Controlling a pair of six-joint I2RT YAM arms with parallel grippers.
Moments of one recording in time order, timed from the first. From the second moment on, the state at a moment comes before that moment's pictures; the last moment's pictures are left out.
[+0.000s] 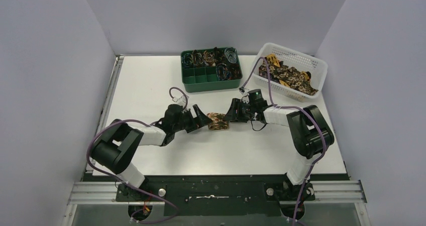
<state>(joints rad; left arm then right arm) -0.52 1.60 0.52 0.59 0.30 -0.93 0.39 1.78 0.86 0.09 -0.49 0.51</state>
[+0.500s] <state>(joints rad) -0.59 1.72 0.59 0.63 0.21 -1.00 0.38 1.78 0.86 0.10 -0.49 0.51</state>
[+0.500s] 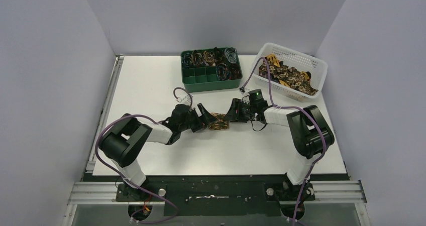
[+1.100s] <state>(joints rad) -0.65 1.79 0.66 0.63 0.13 -1.00 0.35 1.78 0.84 0.13 -0.55 0.51</state>
